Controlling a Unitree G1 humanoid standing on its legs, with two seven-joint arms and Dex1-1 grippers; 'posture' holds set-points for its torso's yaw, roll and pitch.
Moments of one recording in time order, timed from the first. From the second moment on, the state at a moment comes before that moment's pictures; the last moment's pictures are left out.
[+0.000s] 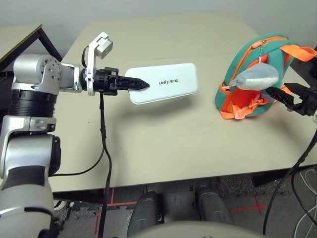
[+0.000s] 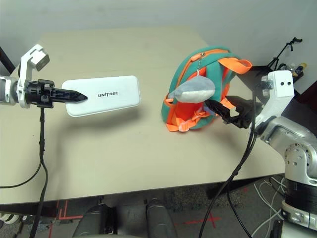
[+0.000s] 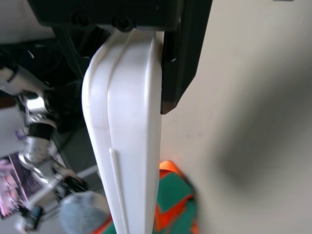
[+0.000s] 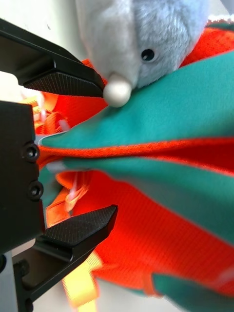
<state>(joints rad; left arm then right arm) -1.03 0.86 -0.08 0.31 -0.78 1.47 -1.18 -0.38 -0.85 -0.33 0.03 0.67 0.72 0.64</state>
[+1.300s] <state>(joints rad) -1.04 0.83 -0.07 0.59 -0.63 1.21 -1.25 -0.37 -1.25 -0.53 -0.45 1.85 1.29 0.16</state>
